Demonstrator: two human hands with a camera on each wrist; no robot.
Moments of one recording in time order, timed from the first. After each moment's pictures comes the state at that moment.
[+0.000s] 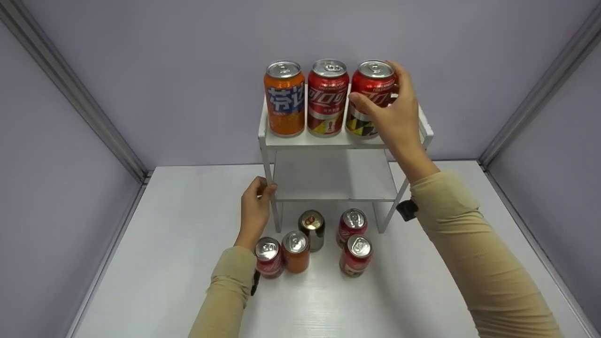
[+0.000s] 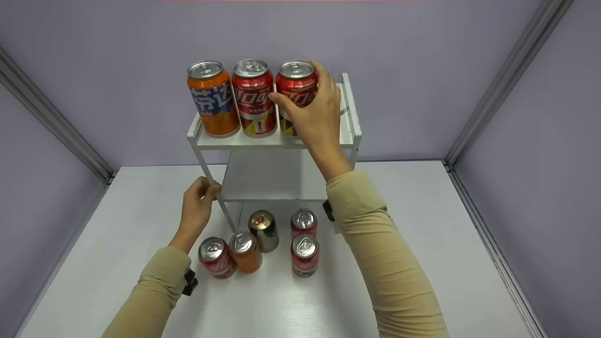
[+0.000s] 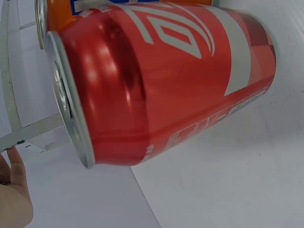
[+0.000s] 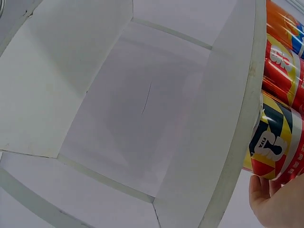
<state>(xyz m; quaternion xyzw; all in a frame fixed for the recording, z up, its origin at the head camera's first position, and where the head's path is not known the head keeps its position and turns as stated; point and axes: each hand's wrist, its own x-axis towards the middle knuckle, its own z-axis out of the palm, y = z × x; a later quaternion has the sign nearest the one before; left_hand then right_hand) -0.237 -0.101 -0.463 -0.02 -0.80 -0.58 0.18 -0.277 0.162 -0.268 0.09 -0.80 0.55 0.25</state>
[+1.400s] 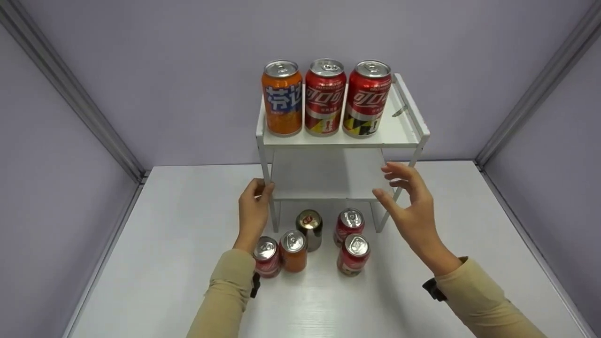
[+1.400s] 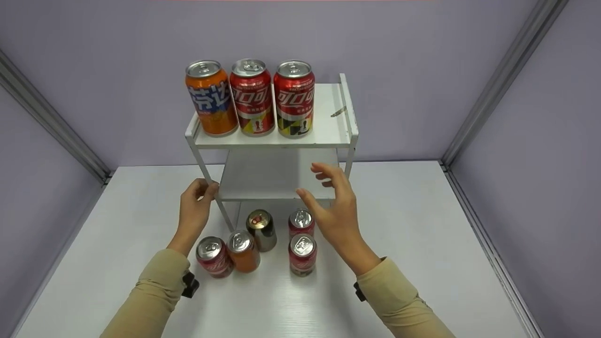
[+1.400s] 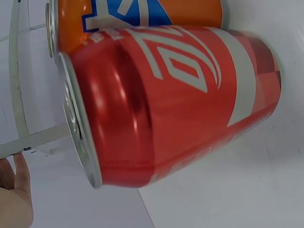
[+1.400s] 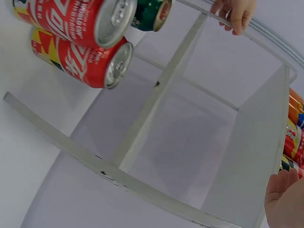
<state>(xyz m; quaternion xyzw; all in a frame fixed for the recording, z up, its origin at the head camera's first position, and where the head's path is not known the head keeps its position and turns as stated) -0.234 -0.099 -0.462 0.02 -0.79 -0.59 0.16 -0.185 0.199 -0.385 0.23 -0.74 0.55 0.30</state>
